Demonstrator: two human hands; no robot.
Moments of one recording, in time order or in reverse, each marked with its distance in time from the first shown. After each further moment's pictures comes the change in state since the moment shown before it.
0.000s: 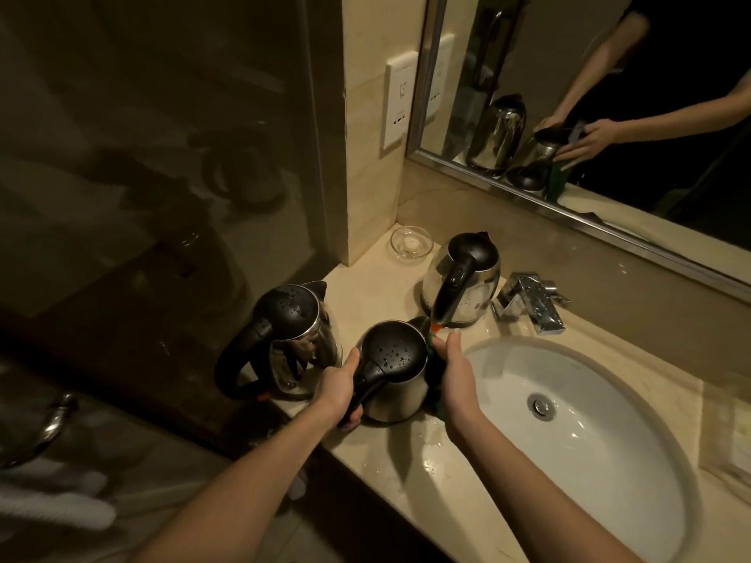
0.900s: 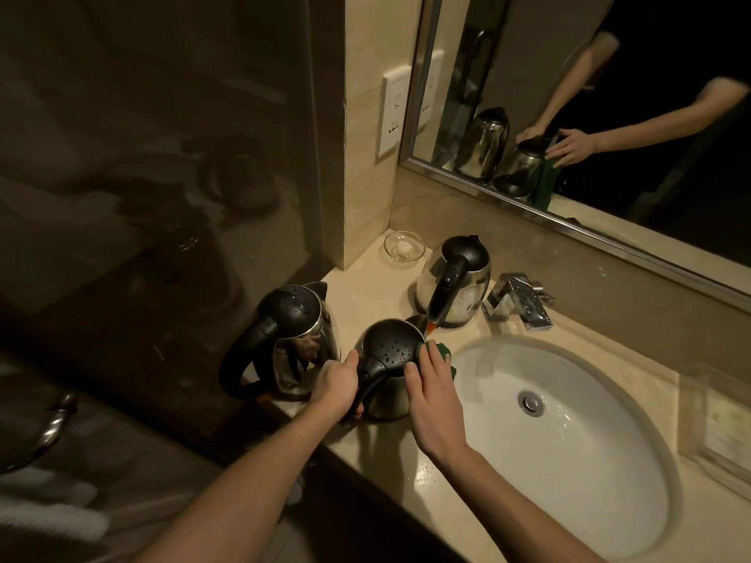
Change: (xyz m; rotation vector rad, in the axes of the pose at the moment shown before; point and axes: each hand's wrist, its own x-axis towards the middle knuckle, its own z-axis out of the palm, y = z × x) left_hand -0.008 0.007 -0.002 0.271 0.182 0.061; right_hand -0.046 0.019 0.011 -0.803 0.078 -0.385
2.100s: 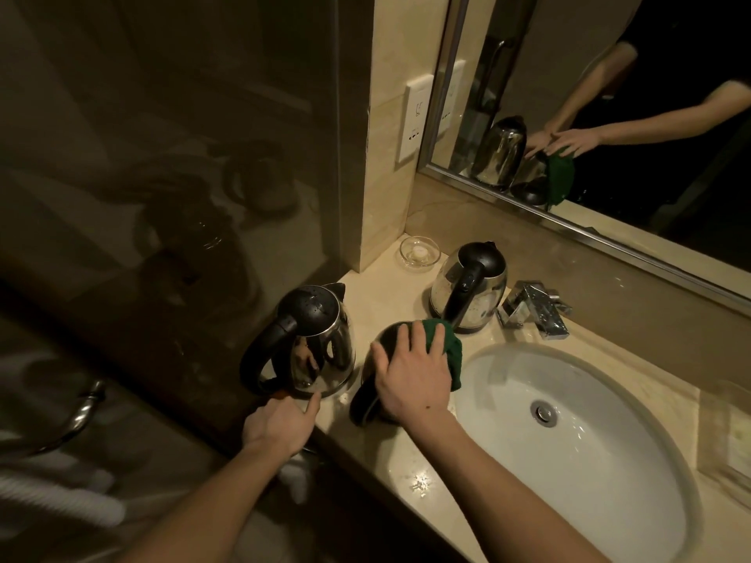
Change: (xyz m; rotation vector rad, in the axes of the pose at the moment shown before) left_hand -0.007 -0.075 -0.071 0.881 0.169 0.143; right_hand 0.020 -0.067 0.014 -0.590 -0.030 -0.046
